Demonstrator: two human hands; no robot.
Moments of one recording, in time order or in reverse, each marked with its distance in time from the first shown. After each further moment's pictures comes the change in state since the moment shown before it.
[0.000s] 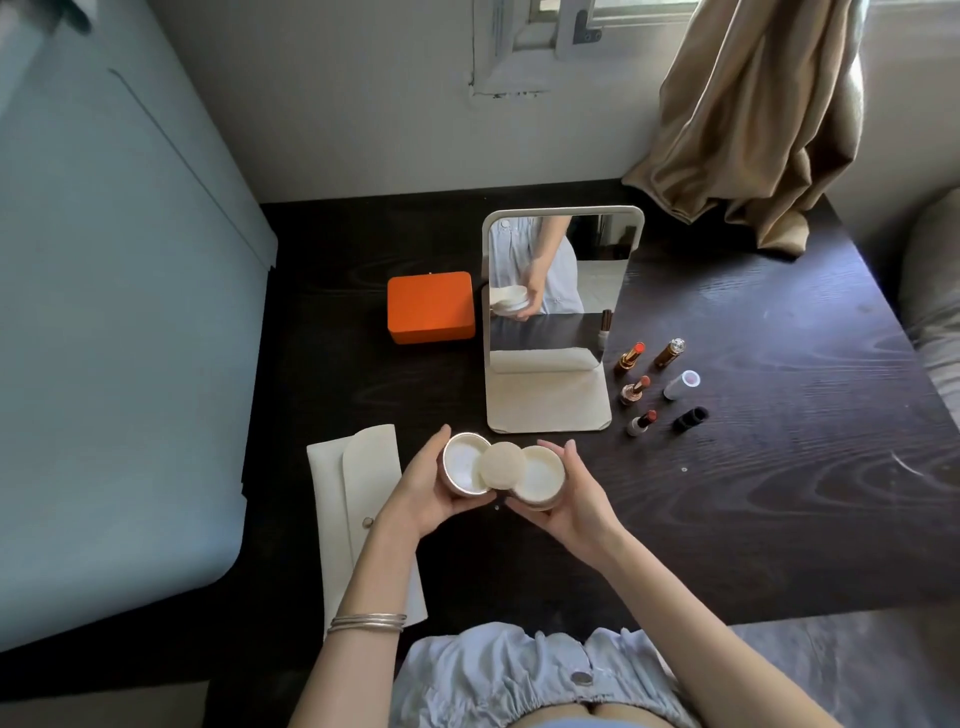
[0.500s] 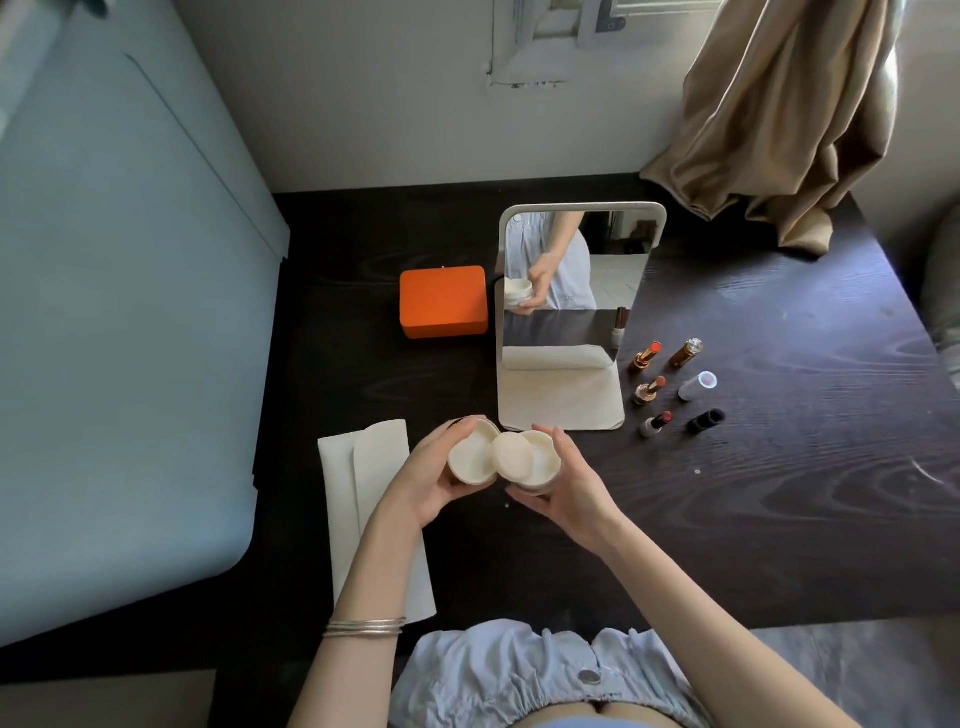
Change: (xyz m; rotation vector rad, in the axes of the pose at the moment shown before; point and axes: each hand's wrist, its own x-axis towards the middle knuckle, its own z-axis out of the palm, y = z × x) left_hand -0.015 0.014 0.000 0.184 -0.044 0.179; right_hand 0.010 -0.002 0.016 -0.177 -0.098 -0.038
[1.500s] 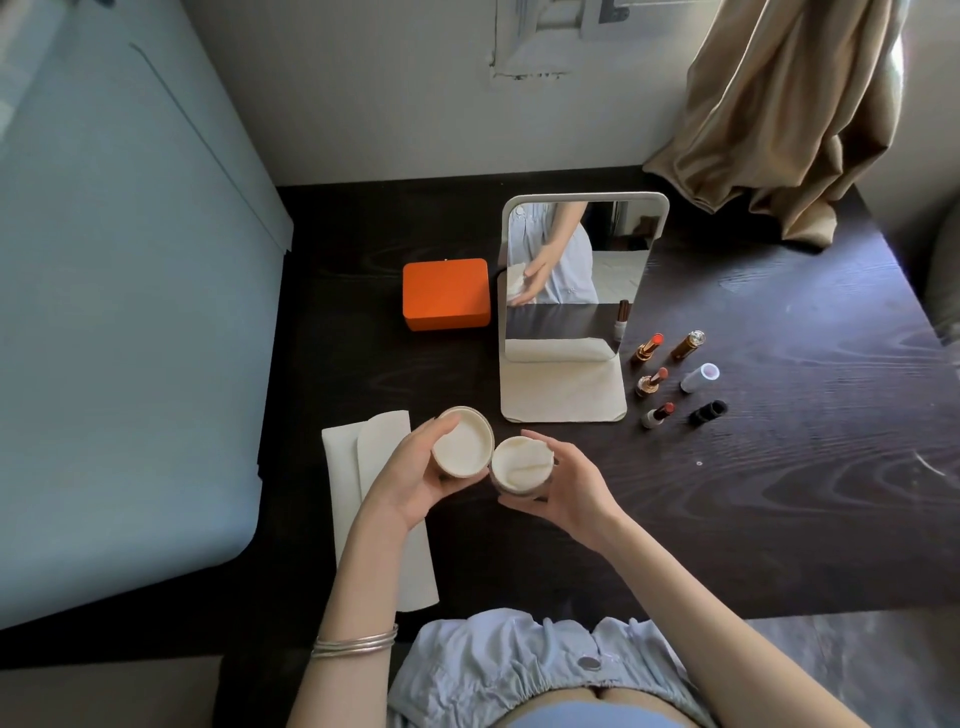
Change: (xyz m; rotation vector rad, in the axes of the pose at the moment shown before) left_hand -0.025 0.004 -0.006 -0.159 0.062 -0.008; right_hand -0.010 0.002 0.004 0.073 0.035 0.111
